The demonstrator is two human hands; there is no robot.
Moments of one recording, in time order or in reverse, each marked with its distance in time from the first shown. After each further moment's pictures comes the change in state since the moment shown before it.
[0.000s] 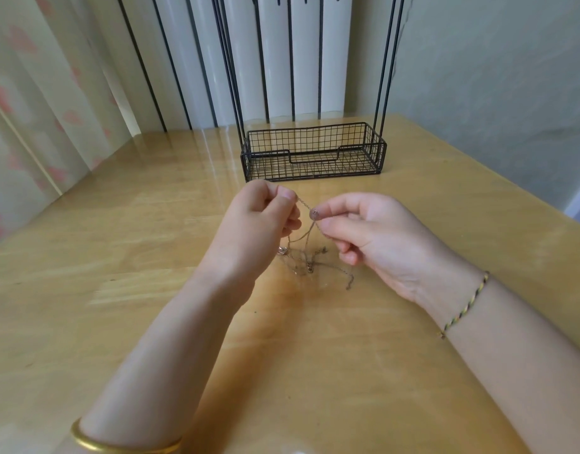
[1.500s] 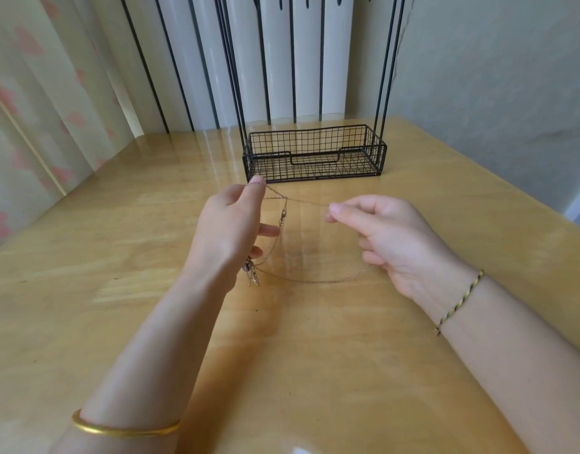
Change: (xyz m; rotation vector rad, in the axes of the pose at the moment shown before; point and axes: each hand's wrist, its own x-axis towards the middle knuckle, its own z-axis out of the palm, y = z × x) left_hand 0.008 0.000 -0.016 0.141 0.168 -0.123; right_hand 0.000 0.002 -0.007 -0.024 0.162 0.067
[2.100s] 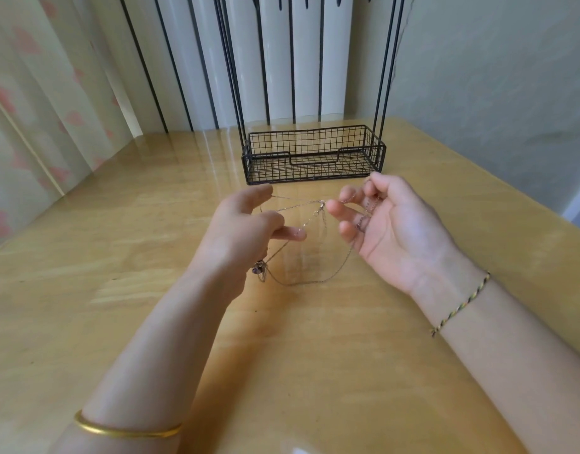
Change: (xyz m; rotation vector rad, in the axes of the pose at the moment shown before) left_hand 0.000 -0.006 0.003 -0.091 -0.168 -0.022; right_hand 0.006 -0.005 0.001 0.846 -0.059 0.073
